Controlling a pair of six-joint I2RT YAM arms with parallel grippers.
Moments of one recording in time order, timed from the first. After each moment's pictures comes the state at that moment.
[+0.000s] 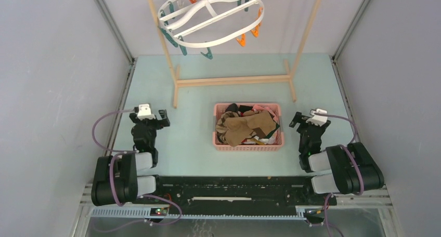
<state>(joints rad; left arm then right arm) 0.13 1.26 0.10 1.09 0.06 -0.02 0.14 1.35 0.06 1.20 0.45 0.13</state>
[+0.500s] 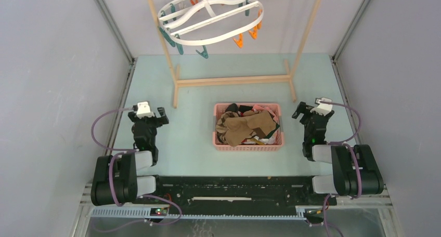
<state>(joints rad) 0.11 1.26 0.15 1.05 -0.04 -0.03 0.03 1.36 0.23 0.99 0.28 0.15</state>
